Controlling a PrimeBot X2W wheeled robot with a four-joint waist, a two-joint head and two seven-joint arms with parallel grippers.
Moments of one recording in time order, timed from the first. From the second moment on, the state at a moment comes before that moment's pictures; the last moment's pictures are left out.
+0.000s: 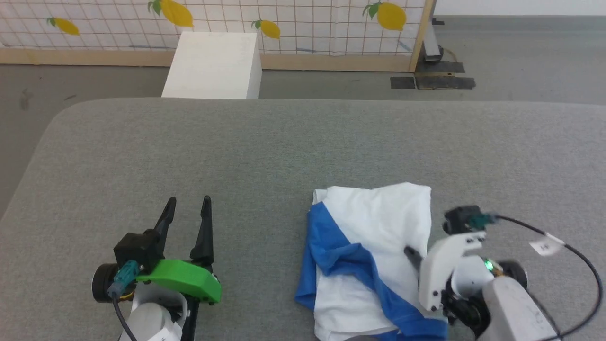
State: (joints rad) left arm -0.15 0.07 -0.03 0.27 -0.20 -0.11 -0.26; right arm -0.27 -0.05 0.12 0.49 0.35 0.13 0.43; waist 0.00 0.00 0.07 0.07
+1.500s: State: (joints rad) left arm -0.36 0.20 -0.04 0.03 -0.12 -0.11 -0.20; right arm -0.69 -0.66 0.11 0.52 -0.09 0.13 0.30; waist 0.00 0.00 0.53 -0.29
